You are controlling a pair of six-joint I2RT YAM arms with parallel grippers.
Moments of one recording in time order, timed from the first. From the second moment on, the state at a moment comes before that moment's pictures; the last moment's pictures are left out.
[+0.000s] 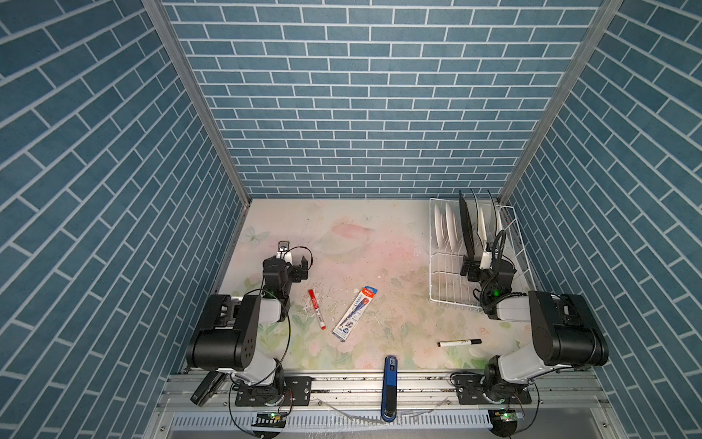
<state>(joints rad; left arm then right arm) -0.03 1.53 0.37 0.79 -0.08 0.06 -0.03 1.54 0.37 0.78 0.03 0.00</state>
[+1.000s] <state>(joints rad) -0.03 1.35 0.31 0.80 -0.17 0.04 -0.03 1.53 0.34 0.91 -0.05 -0.01</state>
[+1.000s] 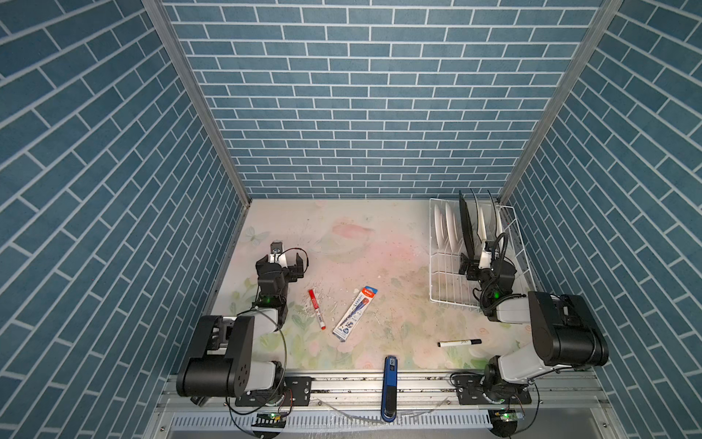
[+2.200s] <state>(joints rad) -0.15 1.08 0.41 0.50 -0.29 -0.05 0.02 1.17 0.39 0.54 -0.12 -0.07</state>
